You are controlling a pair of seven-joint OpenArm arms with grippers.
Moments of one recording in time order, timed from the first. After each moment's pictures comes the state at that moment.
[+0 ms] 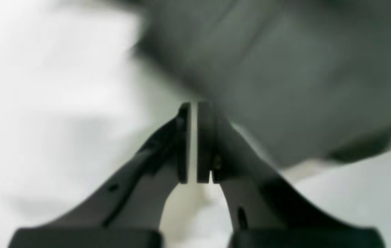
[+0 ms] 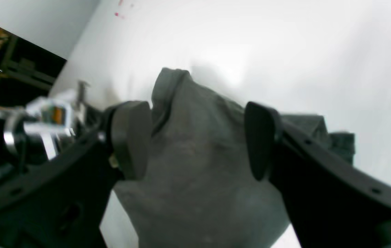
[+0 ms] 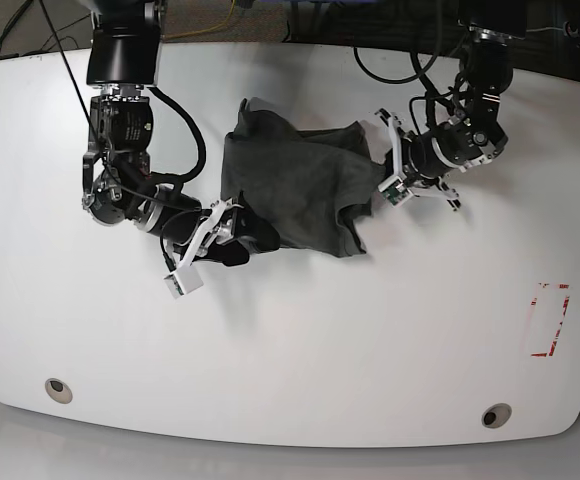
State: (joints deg) left arm 7.8 -13.7 4.0 95.7 0.8 -42.2 37.4; right arm 6.2 10.0 4.7 92.5 54.8 28.7 -64.1
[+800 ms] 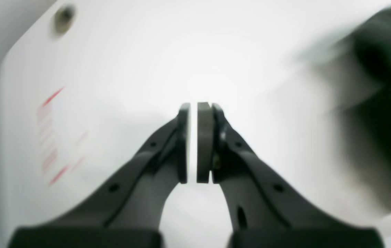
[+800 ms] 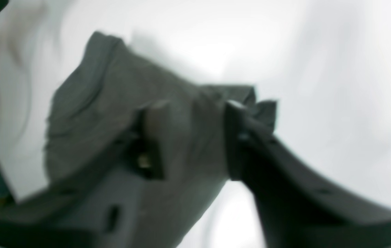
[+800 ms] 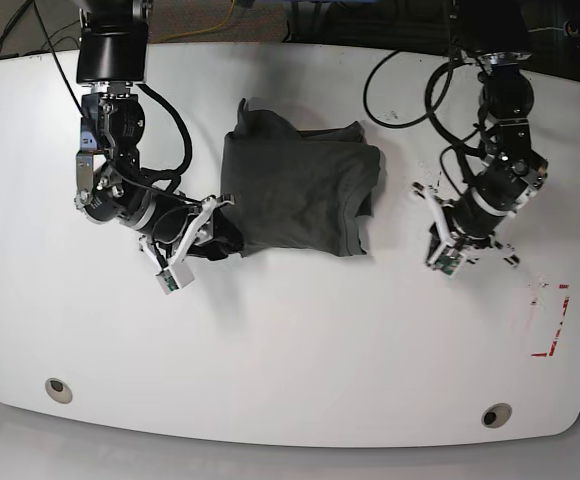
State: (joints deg) left arm 0.2 -7.5 -8.6 104.2 6.2 -41.5 37.7; right arm 5.6 12.7 3.1 92.5 41.1 28.9 -58.9
